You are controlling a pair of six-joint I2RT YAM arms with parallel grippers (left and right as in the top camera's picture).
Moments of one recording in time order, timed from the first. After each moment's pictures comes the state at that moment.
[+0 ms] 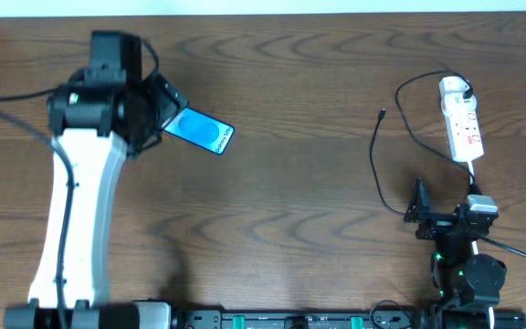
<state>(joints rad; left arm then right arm) -0.05 1.56 1.66 -1.26 -0.03 -0.85 -0.07 0.01 0.01 -0.07 -0.03 0.12</state>
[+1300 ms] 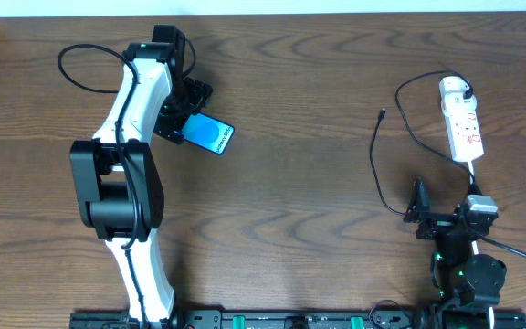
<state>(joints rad) -0.05 2.15 1.78 -1.13 0.07 -1.12 -0.07 0.01 0.01 -0.07 -0.03 0.12</state>
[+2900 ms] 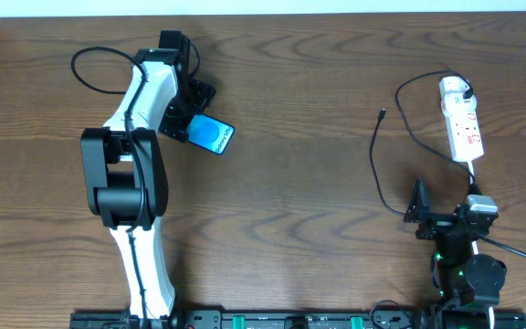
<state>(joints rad) -0.05 2.24 1.78 -1.01 0.07 -1.11 -0.07 0.01 0.01 -0.07 -0.03 0.12</state>
